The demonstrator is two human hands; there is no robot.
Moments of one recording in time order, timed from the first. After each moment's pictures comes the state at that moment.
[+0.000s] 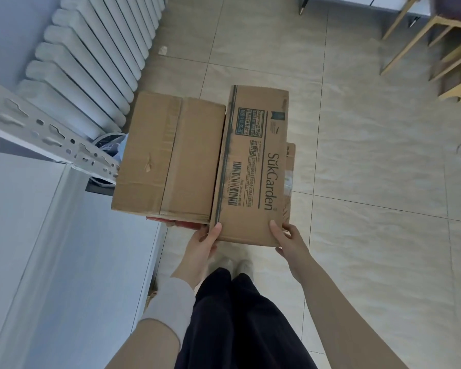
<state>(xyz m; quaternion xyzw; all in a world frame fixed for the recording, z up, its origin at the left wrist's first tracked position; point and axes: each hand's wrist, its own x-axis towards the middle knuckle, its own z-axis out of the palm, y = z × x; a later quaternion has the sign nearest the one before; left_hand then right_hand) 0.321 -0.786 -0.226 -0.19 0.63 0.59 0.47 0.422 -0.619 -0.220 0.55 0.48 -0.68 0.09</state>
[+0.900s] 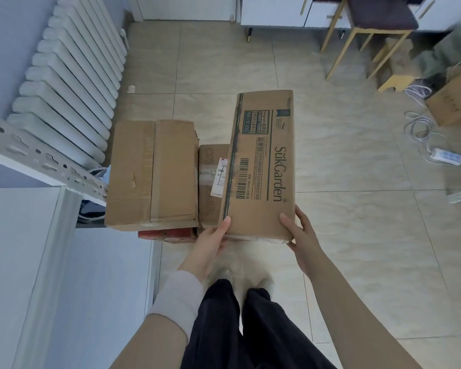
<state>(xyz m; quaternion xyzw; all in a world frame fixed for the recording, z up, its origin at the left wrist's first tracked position) 0.346 -0.771 -0.181 -0.06 0.67 0.50 0.54 0.490 -0.624 -0.165 0.52 0.43 -0.73 -0.11</state>
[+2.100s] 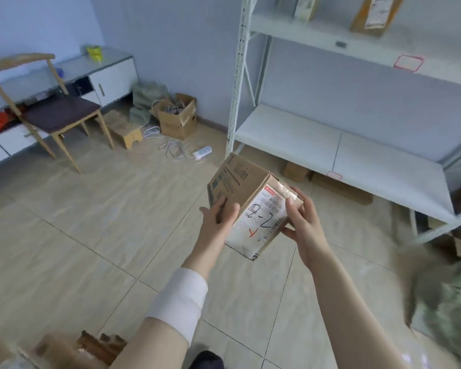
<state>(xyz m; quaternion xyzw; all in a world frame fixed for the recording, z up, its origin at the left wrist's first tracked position) 0.735 -0.467 -0.034 0.46 0.49 0.33 0.66 0.900 -0.523 -0.002 0.61 0.31 -0.44 -0.58</state>
